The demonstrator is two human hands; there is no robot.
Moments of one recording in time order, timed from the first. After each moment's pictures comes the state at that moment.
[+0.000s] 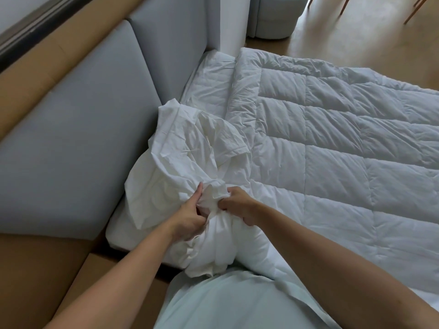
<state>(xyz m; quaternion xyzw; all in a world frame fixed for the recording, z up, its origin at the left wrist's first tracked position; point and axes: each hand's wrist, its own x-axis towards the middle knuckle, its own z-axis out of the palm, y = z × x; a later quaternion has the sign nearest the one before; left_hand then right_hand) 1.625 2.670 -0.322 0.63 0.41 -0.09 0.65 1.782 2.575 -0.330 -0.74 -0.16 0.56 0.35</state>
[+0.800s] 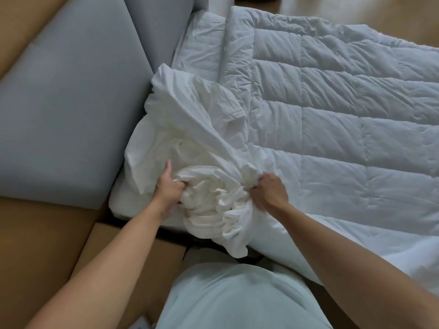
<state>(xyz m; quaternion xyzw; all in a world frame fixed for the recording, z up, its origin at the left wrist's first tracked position) 1.555 2.675 -0.355 0.55 0.54 0.05 0.64 1.743 2.470 -0.373 -0.93 -0.21 0.25 0.15</state>
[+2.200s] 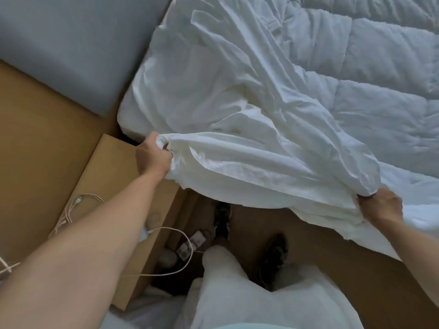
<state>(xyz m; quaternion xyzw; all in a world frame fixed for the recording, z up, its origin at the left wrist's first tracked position) 1.422 2.551 -0.469 0.75 0.62 0.10 0.22 1.772 2.114 -0.539 -0.97 -0.08 0.22 0.05</state>
